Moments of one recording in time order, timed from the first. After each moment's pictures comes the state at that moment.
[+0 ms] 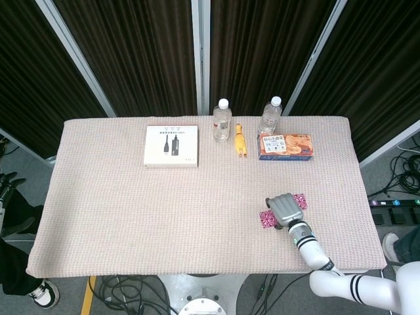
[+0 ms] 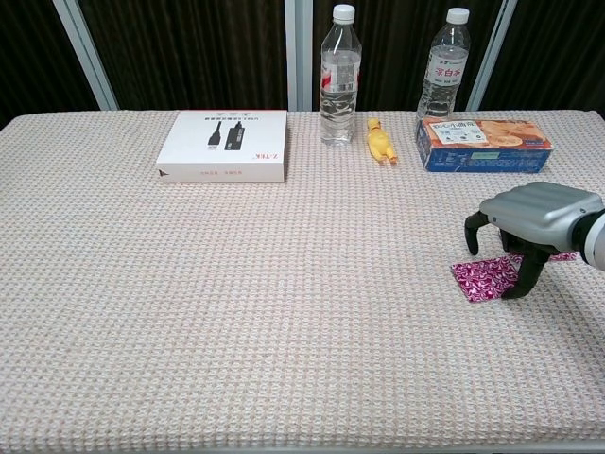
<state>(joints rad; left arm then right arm) -0.11 -1.06 -0.08 -1.46 1.47 1.49 -0.16 0.68 -1.54 0.01 -1.45 -0.87 0.91 -0.70</state>
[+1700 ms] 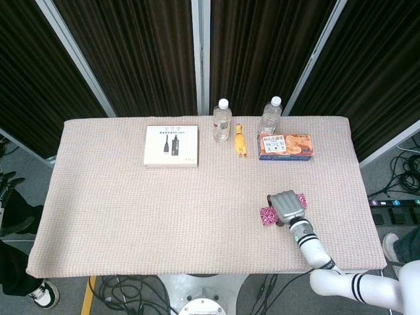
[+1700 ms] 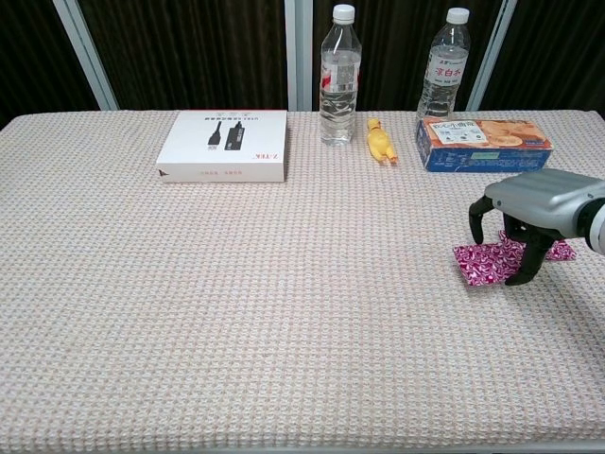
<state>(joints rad) -0.11 -1.06 -0.09 -1.47 1.47 1.50 -0.16 0.69 -1.51 0.02 -1.48 -0.85 0.95 -0.66</state>
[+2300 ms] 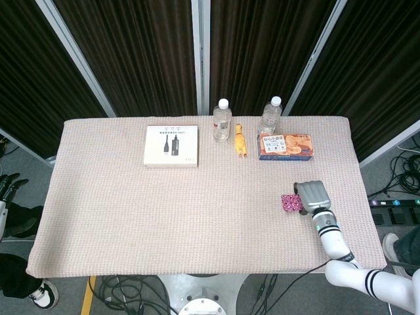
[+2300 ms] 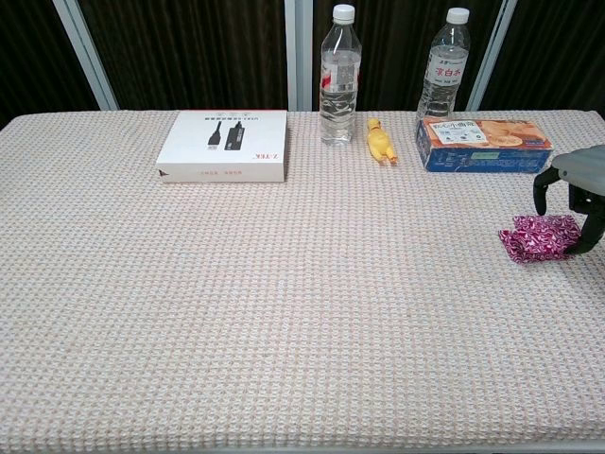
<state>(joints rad) -0.11 -1.07 -0.08 -1.46 1.47 1.48 -0.14 0.66 -1.47 0.04 -1.32 -0.83 0.91 -0.57</state>
